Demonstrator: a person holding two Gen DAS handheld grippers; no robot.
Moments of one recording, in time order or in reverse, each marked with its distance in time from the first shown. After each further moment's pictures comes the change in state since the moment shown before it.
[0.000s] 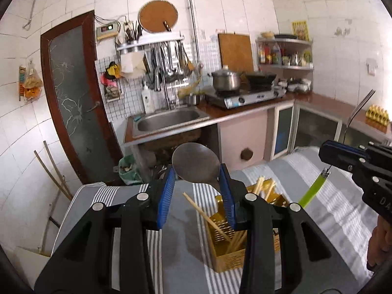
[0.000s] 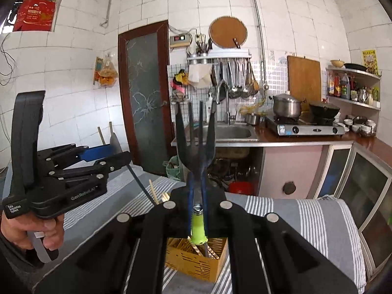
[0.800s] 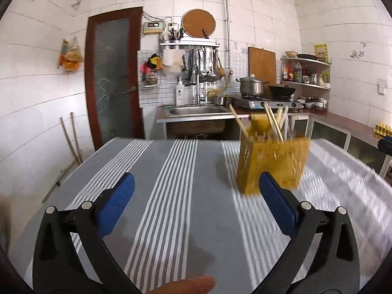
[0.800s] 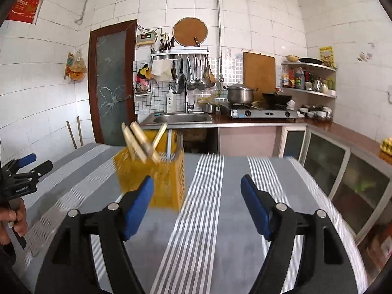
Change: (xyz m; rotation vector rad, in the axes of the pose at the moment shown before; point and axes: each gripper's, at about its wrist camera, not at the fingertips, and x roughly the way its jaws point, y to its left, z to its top) left arm -0.134 0.039 -0.216 -0.166 -0.124 0.108; right arm -0.161 0.011 -0.163 0.039 -0.049 -0.247
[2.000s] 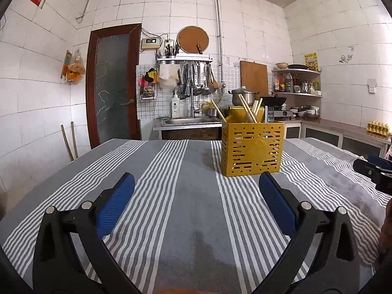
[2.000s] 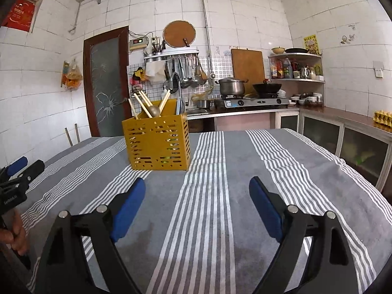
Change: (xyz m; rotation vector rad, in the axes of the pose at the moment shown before) left arm -0.046 -0.028 -0.062 0.011 -0.111 -0.020; right arm -0.009 0.013 -0.075 0.077 -0.032 -0.029
